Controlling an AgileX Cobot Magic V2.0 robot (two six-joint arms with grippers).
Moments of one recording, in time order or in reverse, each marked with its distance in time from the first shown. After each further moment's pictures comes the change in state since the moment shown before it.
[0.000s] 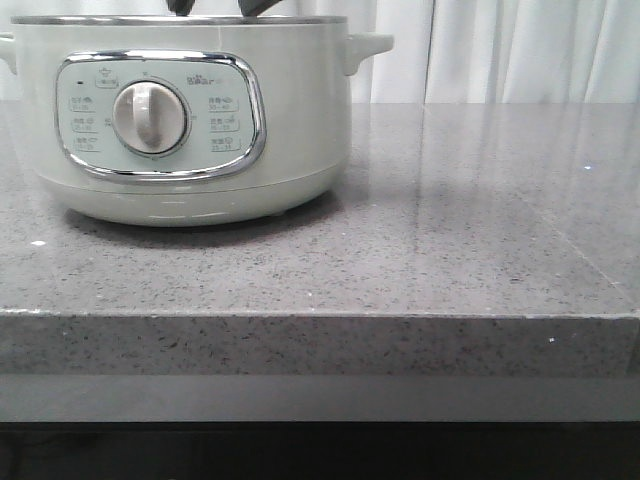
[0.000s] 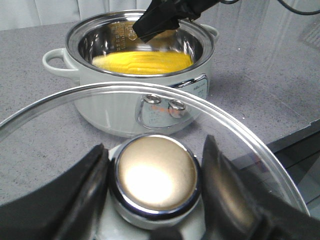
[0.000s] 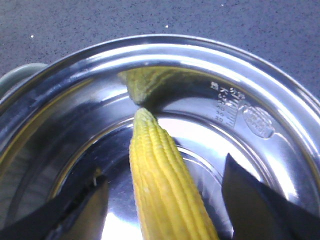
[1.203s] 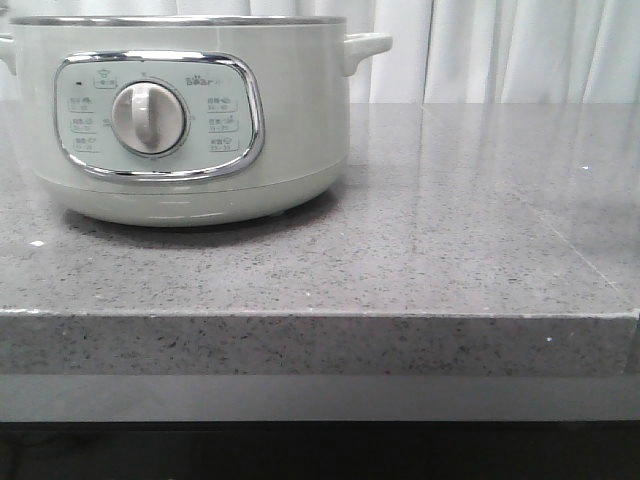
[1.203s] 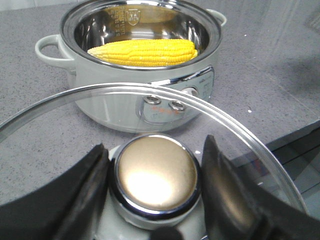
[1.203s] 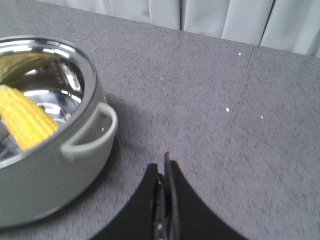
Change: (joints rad) left arm 0.000 0.132 -0.005 0.000 -0.046 0.000; right arm -0.307 -0.874 0.892 -0.098 -0.259 0.000
